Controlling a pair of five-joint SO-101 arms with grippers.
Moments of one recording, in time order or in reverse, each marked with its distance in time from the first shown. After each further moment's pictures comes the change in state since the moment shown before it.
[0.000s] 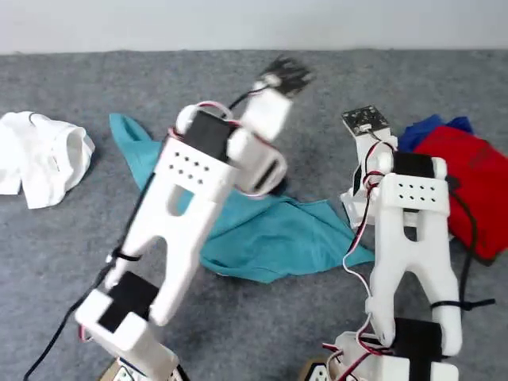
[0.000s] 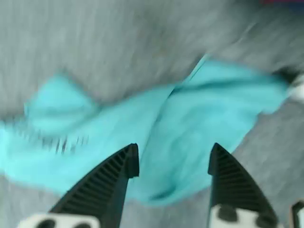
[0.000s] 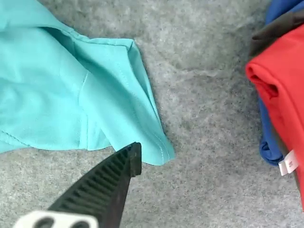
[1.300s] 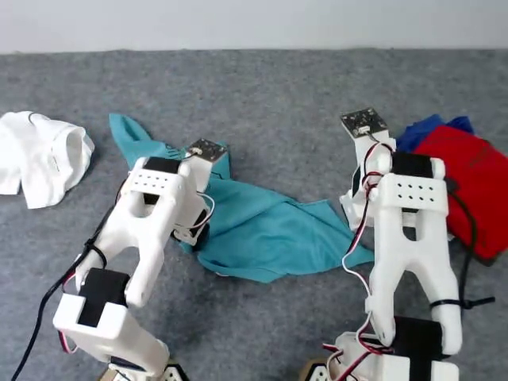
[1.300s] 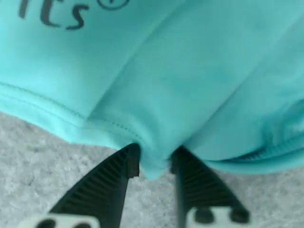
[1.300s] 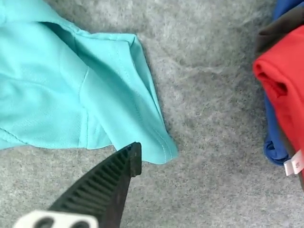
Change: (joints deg) left arm -17.3 -0.6 43.6 -22.6 -8.6; right arm -0.2 0.4 0.7 0.0 0.0
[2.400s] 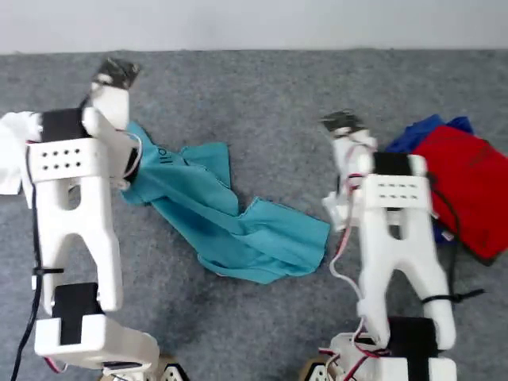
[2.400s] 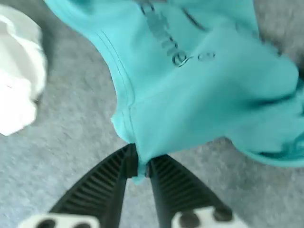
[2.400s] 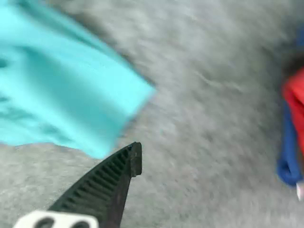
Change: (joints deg) left arm -17.1 -6.1 -31.0 22.4 -3.5; right arm -9.9 0.2 0.2 0.0 0.0
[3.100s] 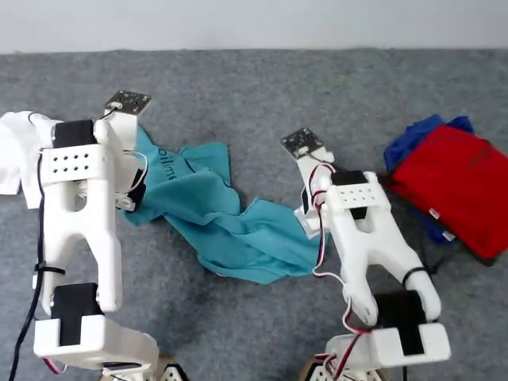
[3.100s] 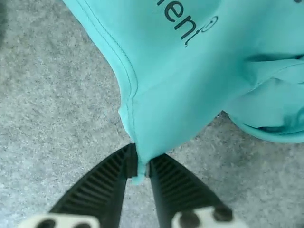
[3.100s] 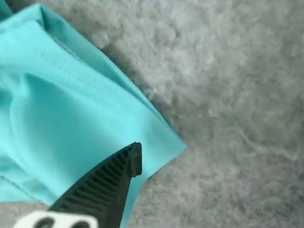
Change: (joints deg) left arm -0.2 0.0 8.4 -0.2 0.0; right arm -3.6 10.2 11.6 -23.2 -0.5
